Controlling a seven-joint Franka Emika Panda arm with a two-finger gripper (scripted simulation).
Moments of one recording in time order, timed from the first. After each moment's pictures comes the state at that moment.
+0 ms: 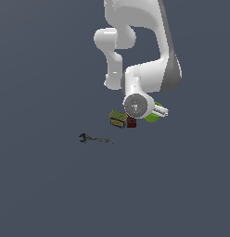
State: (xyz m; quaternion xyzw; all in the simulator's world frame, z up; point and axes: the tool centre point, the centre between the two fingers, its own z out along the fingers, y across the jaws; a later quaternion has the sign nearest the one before) arm -0.135 0.165 0.169 -0.87 0.25 0.41 0.10
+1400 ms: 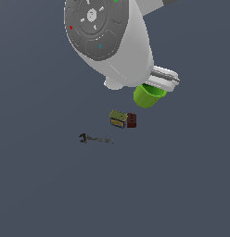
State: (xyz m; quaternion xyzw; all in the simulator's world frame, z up) arm -0.037 0.084 0.388 -0.87 0.24 0.41 0.10
